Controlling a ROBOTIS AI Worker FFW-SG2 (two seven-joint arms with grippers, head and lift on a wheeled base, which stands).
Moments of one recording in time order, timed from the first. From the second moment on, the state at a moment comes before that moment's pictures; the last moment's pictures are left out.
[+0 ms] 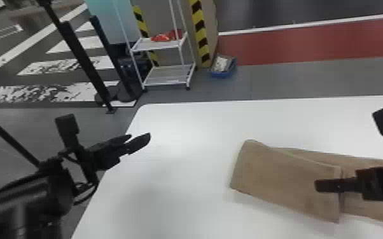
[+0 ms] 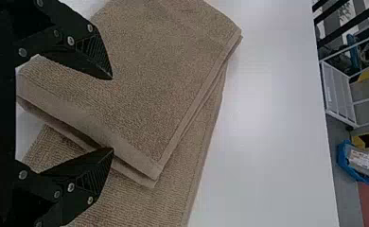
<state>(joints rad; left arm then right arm) 0.04 0.16 0.60 -1.94 0.14 0.92 -0.83 -0.17 0.00 0.17 -1.94 0.56 1.57 1.00</state>
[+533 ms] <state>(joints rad) 0.03 0.17 0.59 -1.92 0.14 0.92 -0.83 -0.14 0.00 0.16 -1.98 0.56 1.57 1.03</state>
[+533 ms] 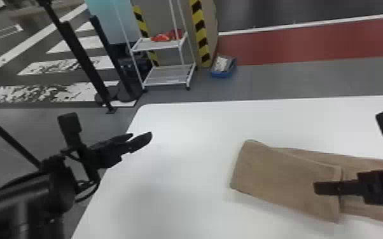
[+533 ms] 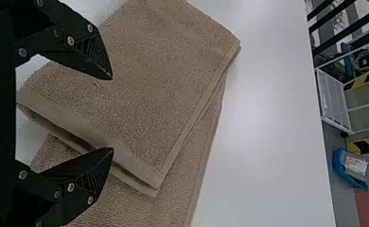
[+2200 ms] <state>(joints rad) 0.03 0.18 0.57 -1.88 0.14 0.89 -0.83 -0.15 0.00 0.15 -1.92 0.60 1.57 1.06</state>
